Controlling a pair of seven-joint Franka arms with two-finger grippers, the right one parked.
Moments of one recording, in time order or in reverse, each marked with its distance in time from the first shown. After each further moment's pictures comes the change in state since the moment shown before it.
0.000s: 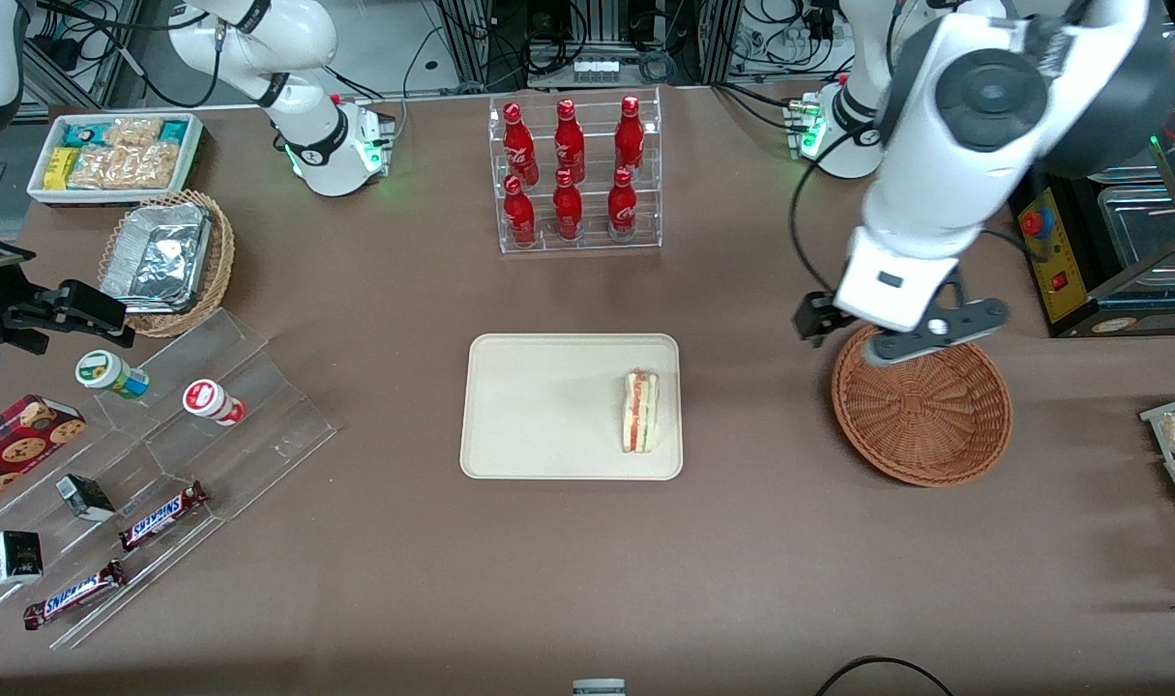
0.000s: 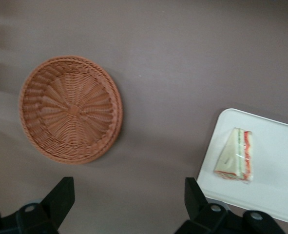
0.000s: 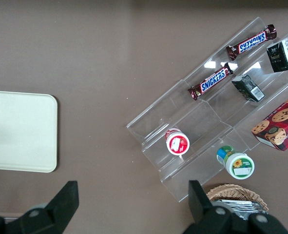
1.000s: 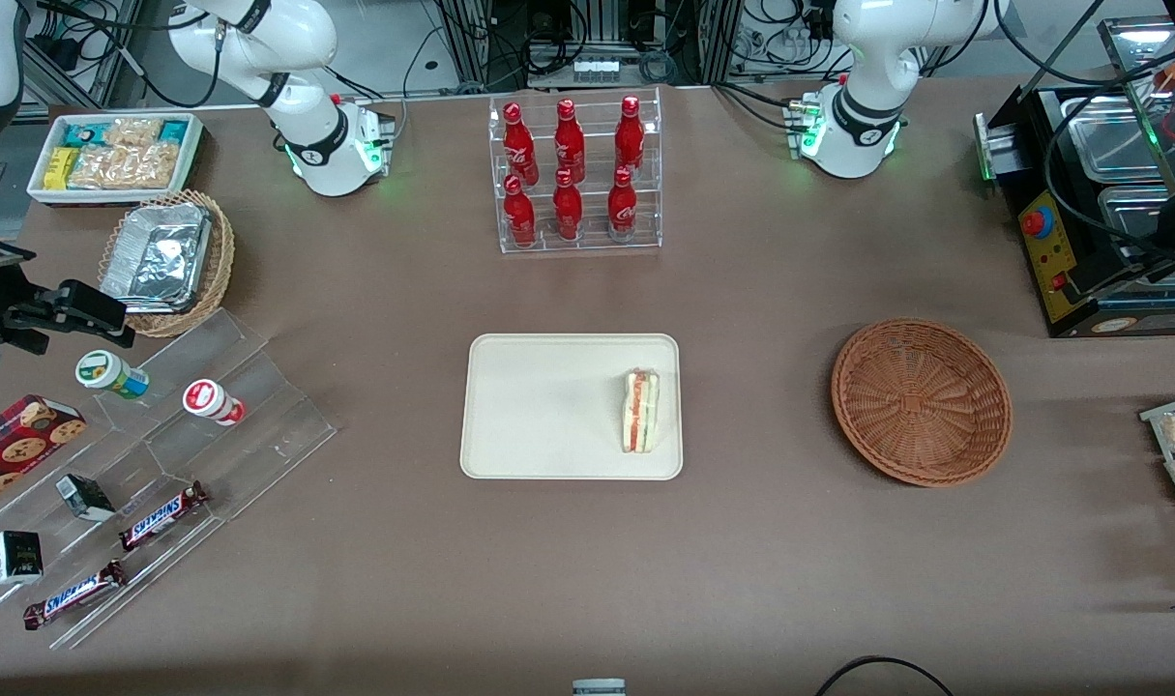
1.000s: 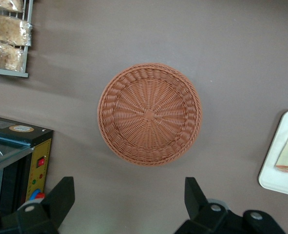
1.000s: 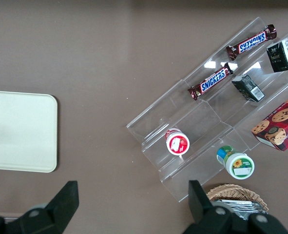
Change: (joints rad) arm 0.732 -0.196 -0.344 -0.125 -0.030 -0.056 0.426
